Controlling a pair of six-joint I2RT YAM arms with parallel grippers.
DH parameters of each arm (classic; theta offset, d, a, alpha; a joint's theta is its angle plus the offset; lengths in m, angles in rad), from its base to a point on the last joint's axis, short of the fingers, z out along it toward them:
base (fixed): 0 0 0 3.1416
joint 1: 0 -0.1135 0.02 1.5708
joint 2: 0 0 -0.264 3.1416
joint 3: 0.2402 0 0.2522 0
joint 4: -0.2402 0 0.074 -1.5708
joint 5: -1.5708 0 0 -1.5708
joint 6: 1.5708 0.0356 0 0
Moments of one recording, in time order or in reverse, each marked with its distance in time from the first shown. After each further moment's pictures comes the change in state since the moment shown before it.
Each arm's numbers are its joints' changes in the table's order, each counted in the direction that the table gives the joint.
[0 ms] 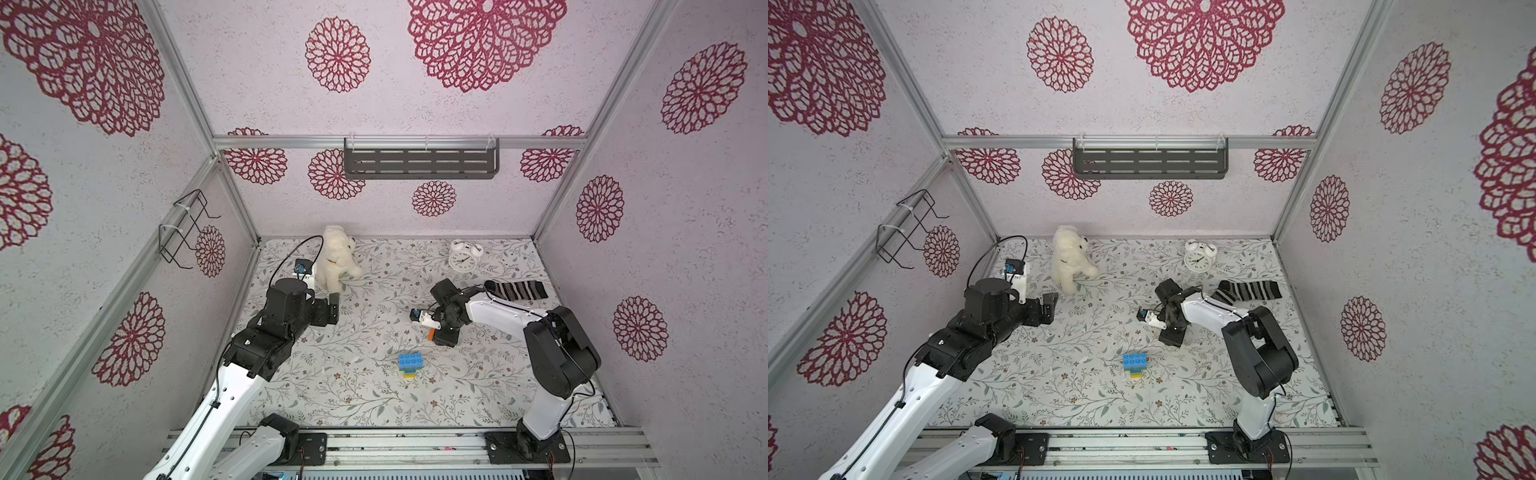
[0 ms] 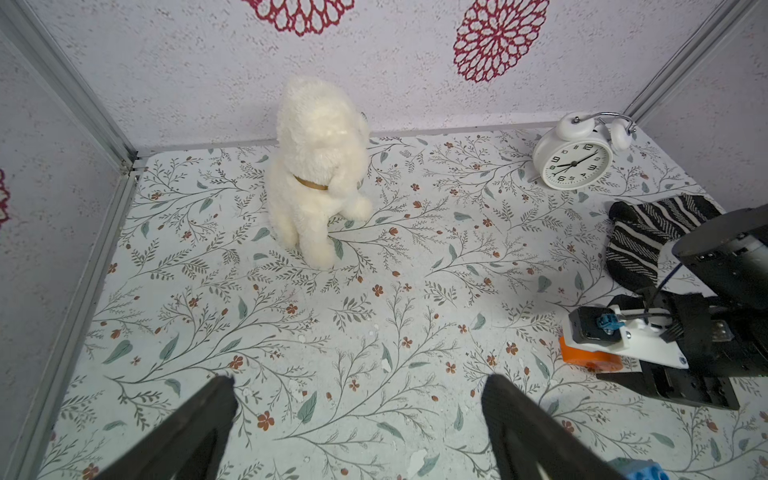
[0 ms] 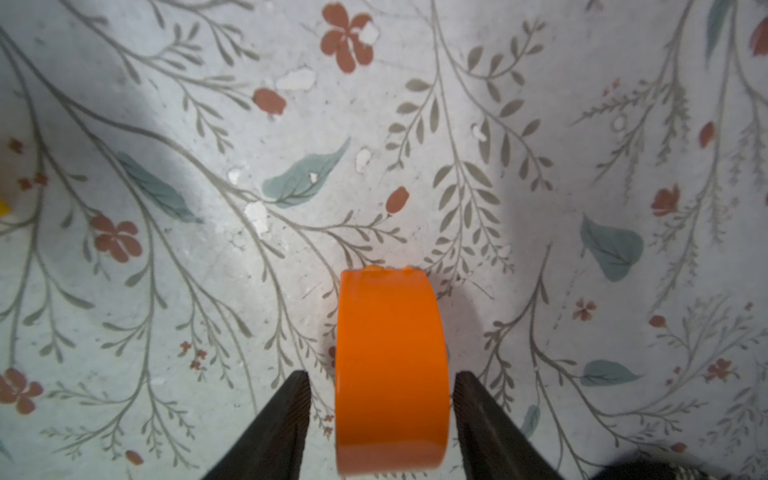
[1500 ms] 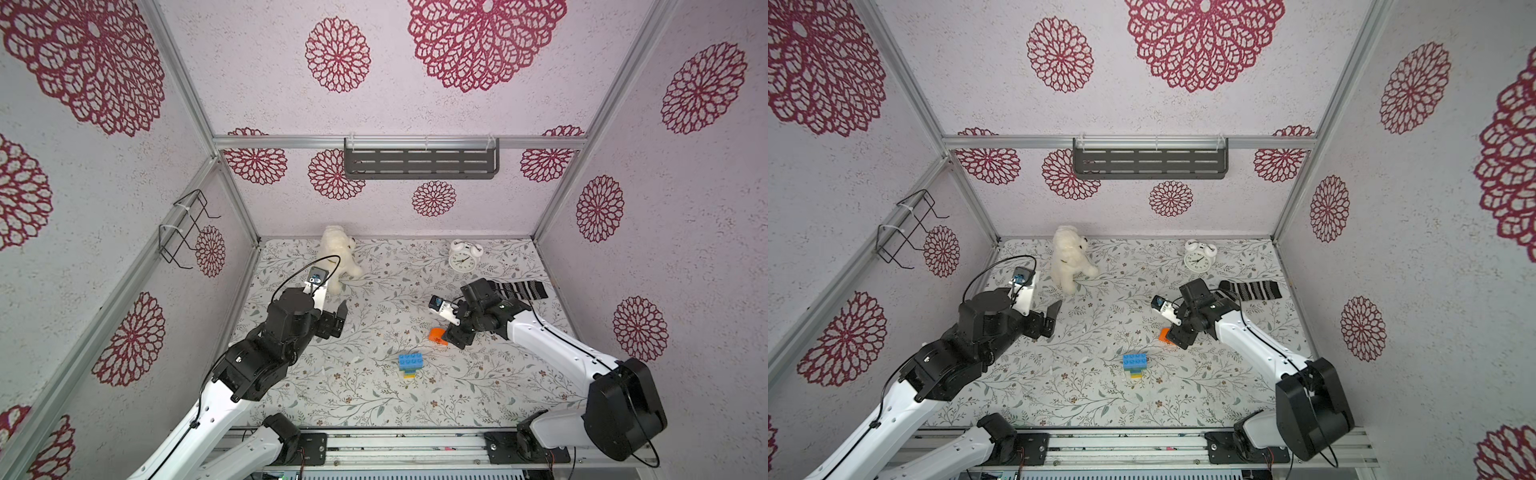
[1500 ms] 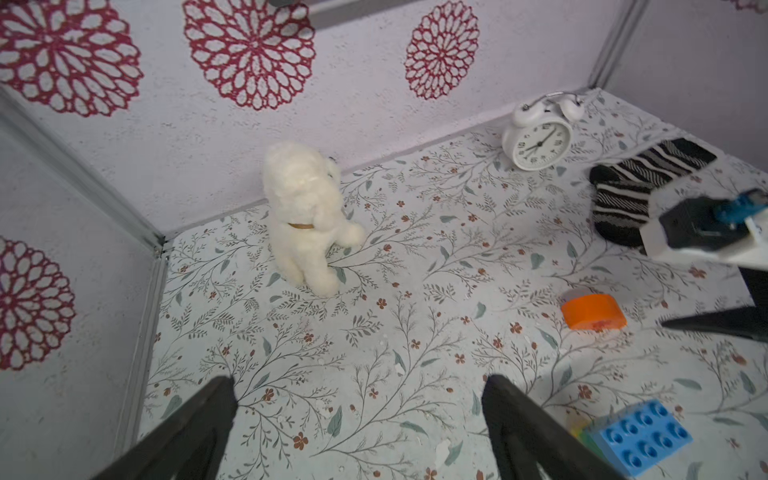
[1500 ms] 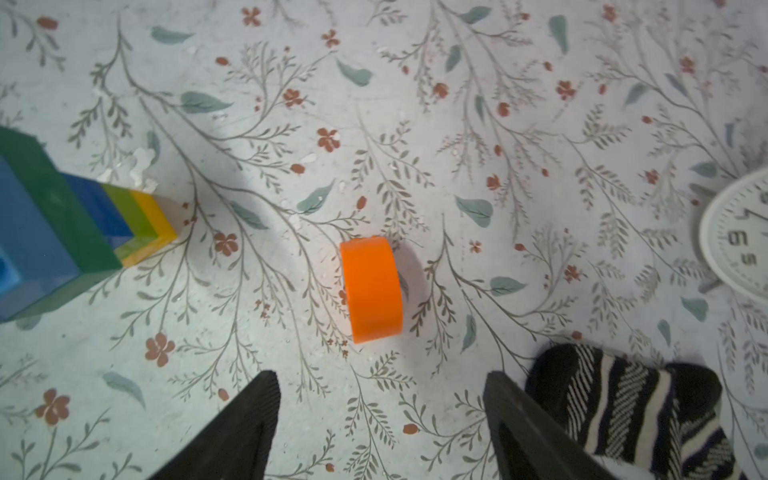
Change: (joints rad) left arm 0.201 -0.074 0.023 -0.041 0.195 0.118; right arm 0.054 -0.361 -0.152 0.051 0.124 0.060
